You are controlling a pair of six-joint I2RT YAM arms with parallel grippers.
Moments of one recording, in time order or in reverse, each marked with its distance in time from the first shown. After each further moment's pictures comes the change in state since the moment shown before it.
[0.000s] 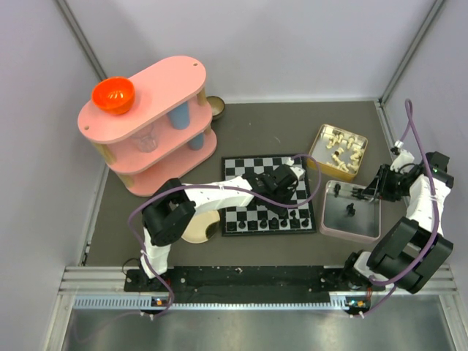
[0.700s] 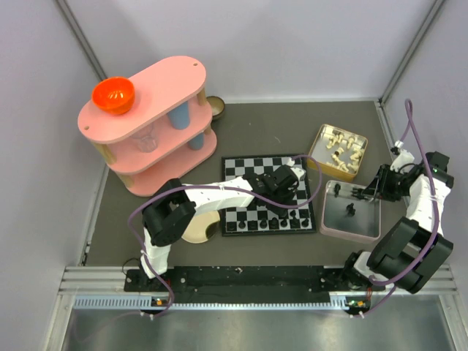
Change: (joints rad) left arm -0.005 0.000 0.000 0.000 0.000 0.000; right arm 0.000 0.000 0.000 0.000 0.000 0.000
